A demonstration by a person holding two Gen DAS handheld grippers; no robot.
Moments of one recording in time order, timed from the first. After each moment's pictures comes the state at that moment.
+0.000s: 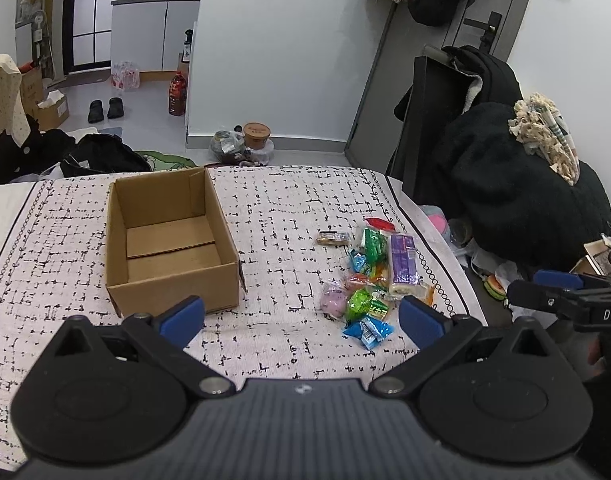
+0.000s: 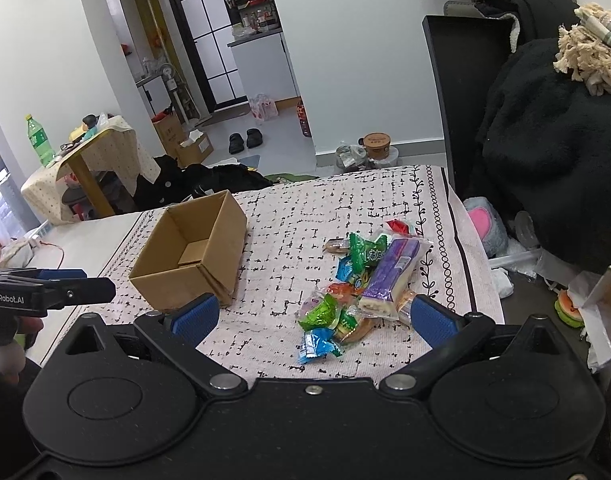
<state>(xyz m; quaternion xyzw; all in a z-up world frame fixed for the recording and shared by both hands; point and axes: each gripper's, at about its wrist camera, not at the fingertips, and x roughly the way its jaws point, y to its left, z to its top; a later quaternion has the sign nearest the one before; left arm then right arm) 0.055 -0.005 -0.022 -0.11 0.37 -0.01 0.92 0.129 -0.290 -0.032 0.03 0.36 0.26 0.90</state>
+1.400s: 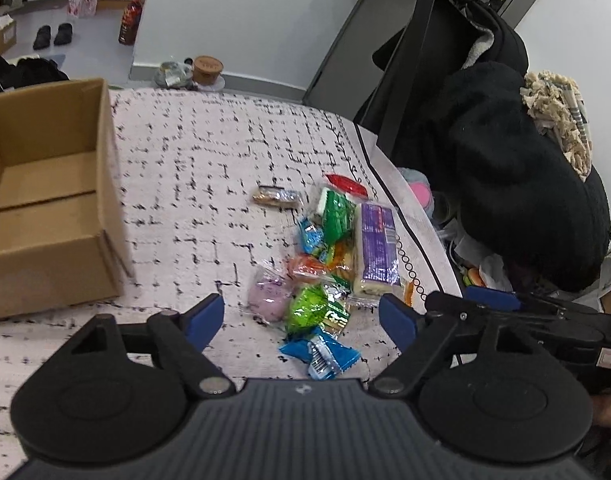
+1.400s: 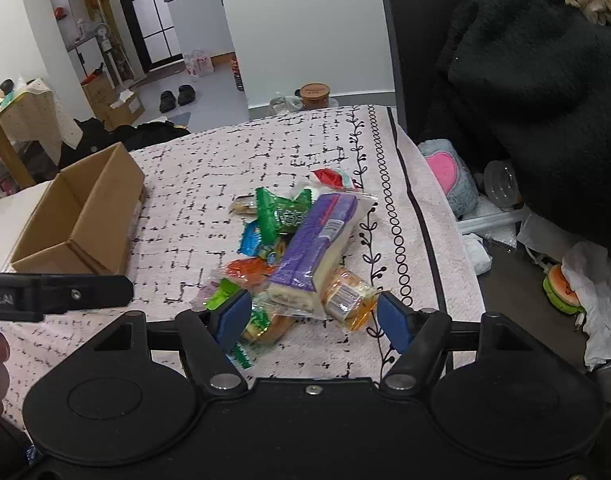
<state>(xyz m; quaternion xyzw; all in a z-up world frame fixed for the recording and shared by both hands) 0.170 -0.037 -0.127 -0.19 0.43 -0.08 0.88 0.211 -0.280 -0.122 -0.01 0.42 0.17 0.89</state>
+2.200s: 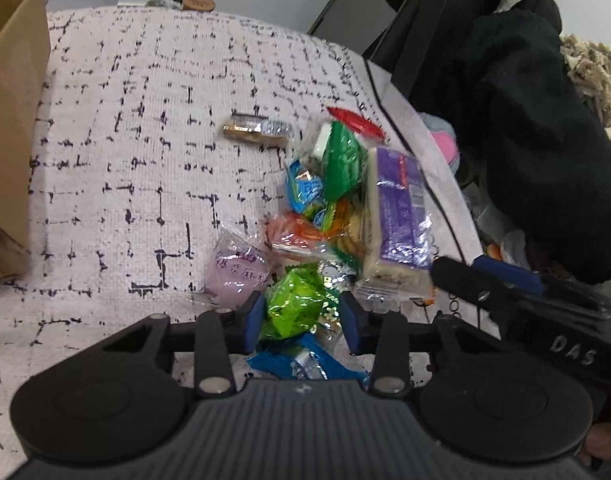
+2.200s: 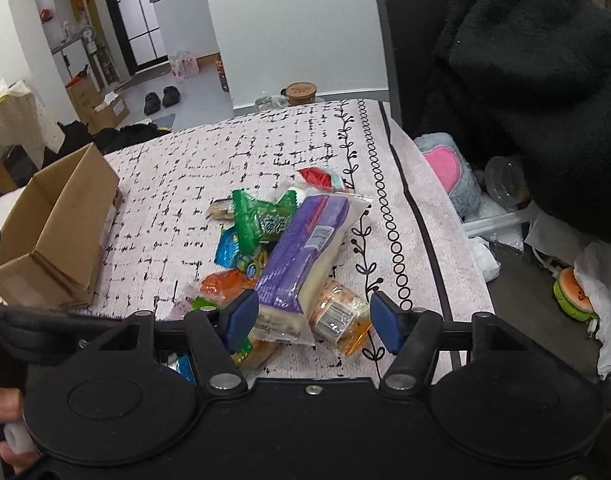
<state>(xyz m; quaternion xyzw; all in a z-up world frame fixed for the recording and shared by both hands) 0.225 -0.068 -0.205 -0.21 0.50 -0.10 0.84 0.236 -0.274 -0.146 -0.01 0.42 0.16 0.89</state>
